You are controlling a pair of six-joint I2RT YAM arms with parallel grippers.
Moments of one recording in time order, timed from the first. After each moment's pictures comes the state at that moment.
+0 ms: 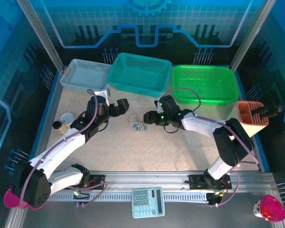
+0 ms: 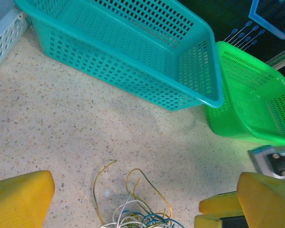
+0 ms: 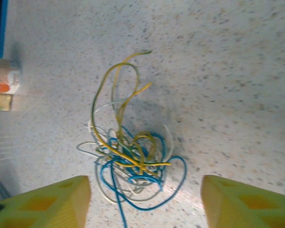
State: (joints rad) left arm -0.41 1.10 0.76 -0.15 -0.03 -0.64; right arm 0.61 1.61 0.93 -0.15 -0.30 0.66
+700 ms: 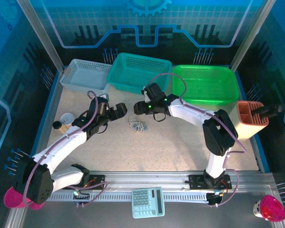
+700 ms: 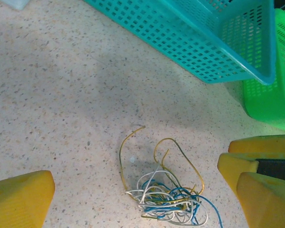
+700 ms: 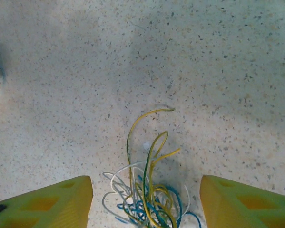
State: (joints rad) left arm -0.37 1.15 0.76 -0.29 -0.01 -0.74; right arm 0.67 1.83 1.38 -0.44 -0.17 0.50
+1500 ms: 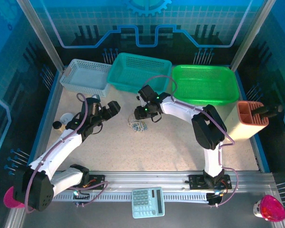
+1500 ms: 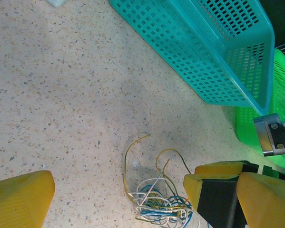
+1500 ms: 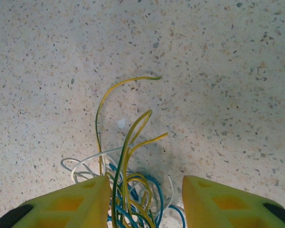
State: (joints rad) left arm -0.28 1.07 0.72 -0.30 0.05 -0.85; right arm 0.70 1.97 1.49 -0.61 -0.16 0.40
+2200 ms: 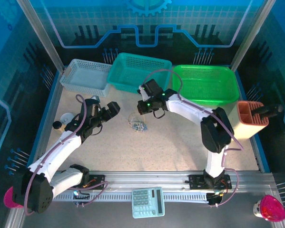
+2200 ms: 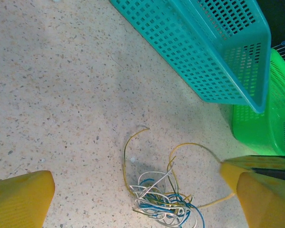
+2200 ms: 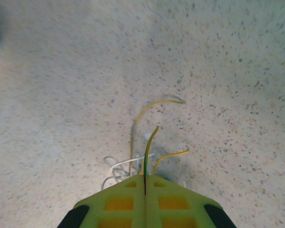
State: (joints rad) left arm -0.28 1.05 0.70 -0.30 0.06 -0.86; right arm 0.67 1.83 1.47 -0.57 -0.22 0.34
